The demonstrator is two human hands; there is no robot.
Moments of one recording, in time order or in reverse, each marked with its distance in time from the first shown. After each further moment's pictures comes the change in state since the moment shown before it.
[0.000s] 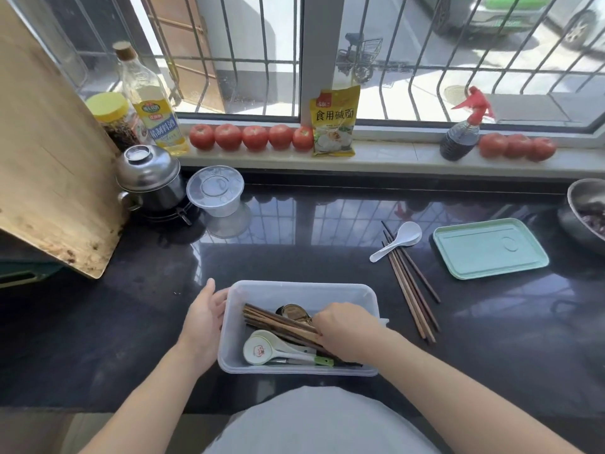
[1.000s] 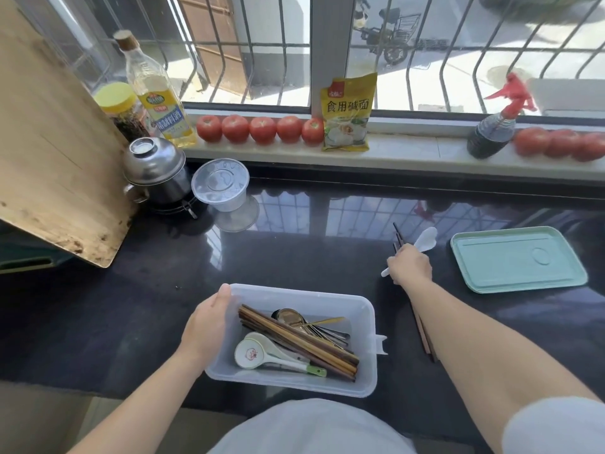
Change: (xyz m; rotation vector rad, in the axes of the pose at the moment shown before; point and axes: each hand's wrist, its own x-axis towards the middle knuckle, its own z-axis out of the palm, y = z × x) left_hand -0.009 -0.005 0.030 0.696 0.316 0.193; right_hand 0.081 0.185 0.018 0.788 0.338 0.902
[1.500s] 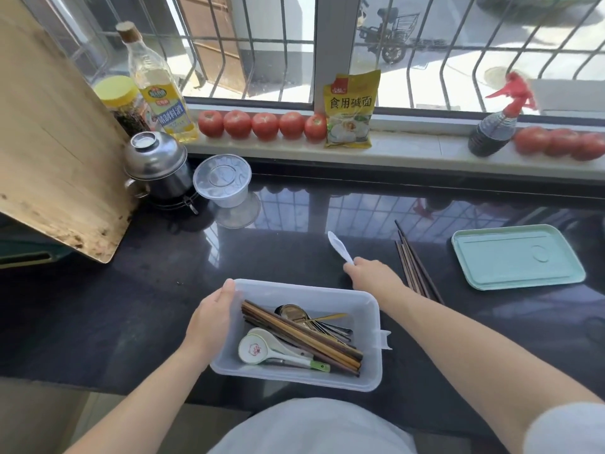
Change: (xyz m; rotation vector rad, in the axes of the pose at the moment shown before) left_hand -0.002 0.004 -0.001 -0.022 -0.012 0.035; right_hand -0.051 -0.022 0.030 -0.757 -0.134 -0.854
